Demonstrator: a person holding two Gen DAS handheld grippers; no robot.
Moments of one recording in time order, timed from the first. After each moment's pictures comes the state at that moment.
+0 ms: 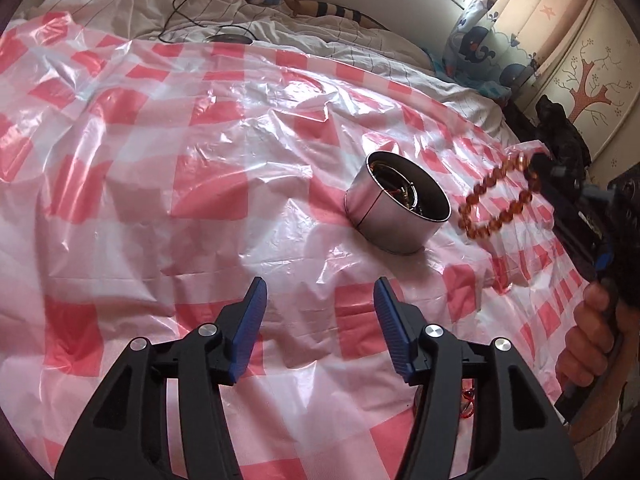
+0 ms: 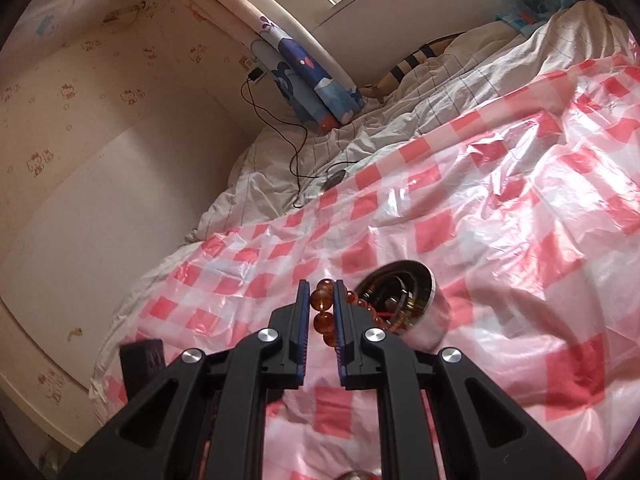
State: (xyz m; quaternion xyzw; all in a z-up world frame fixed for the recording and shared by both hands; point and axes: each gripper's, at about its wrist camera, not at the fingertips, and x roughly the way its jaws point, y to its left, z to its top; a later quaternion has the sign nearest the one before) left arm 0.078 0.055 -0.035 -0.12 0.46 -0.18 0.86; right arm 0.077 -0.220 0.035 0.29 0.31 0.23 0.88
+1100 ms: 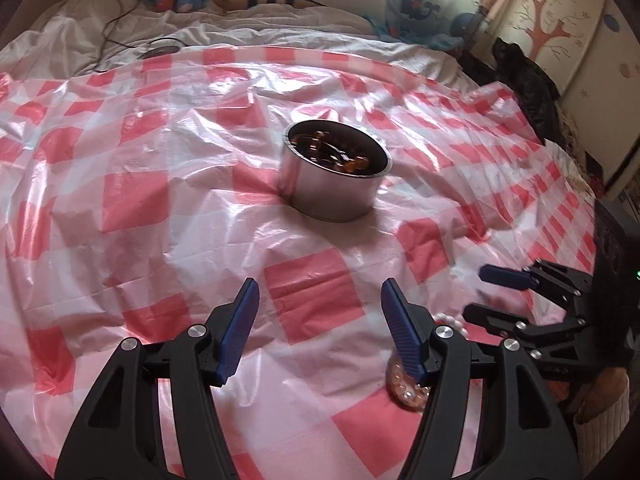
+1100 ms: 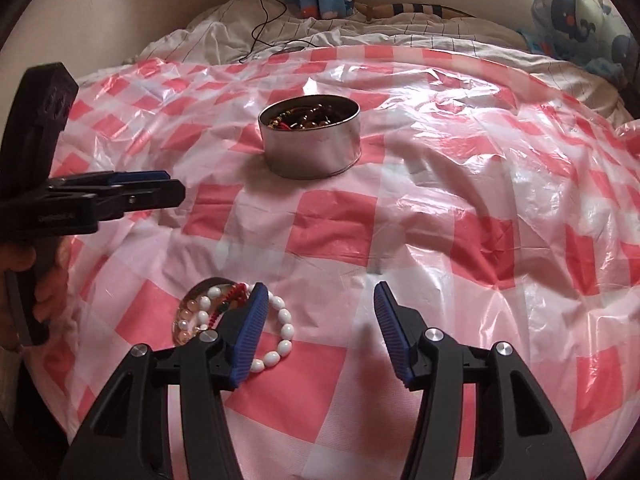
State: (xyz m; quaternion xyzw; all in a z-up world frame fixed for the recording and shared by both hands) left arm 0.055 0.002 -0.028 -0.02 0.46 -0.27 0.85; right arm -0.014 -0.199 -0.035 -0.01 0.46 0.14 0.88
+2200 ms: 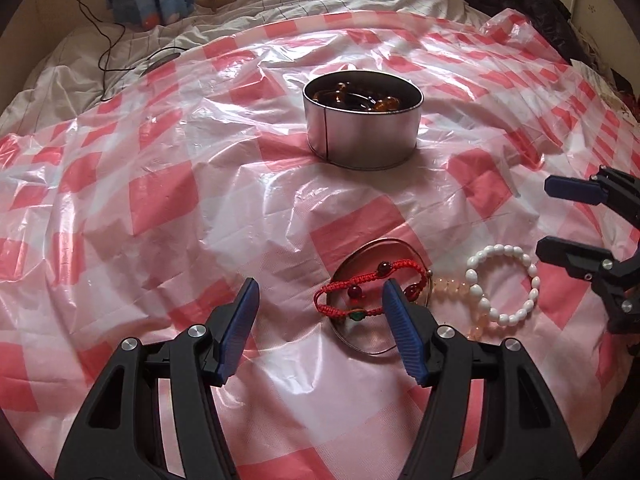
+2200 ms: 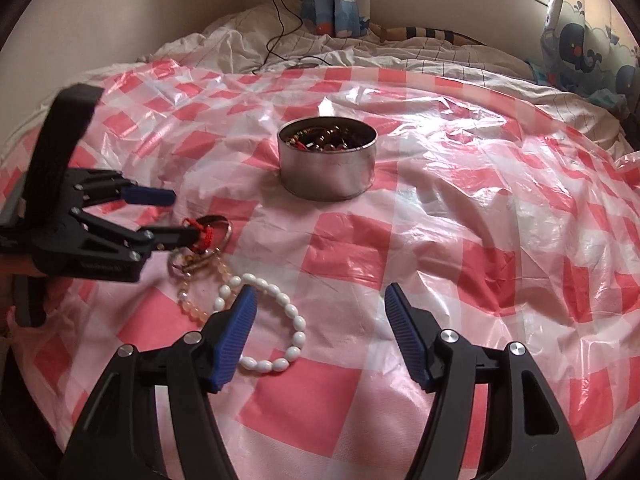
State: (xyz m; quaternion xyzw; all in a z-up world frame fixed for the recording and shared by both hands) left arm 0.055 -0.003 -0.051 0.13 0.48 -0.20 0.85; right arm -0.017 -0.186 -0.024 -0.03 0.42 0.15 0.89
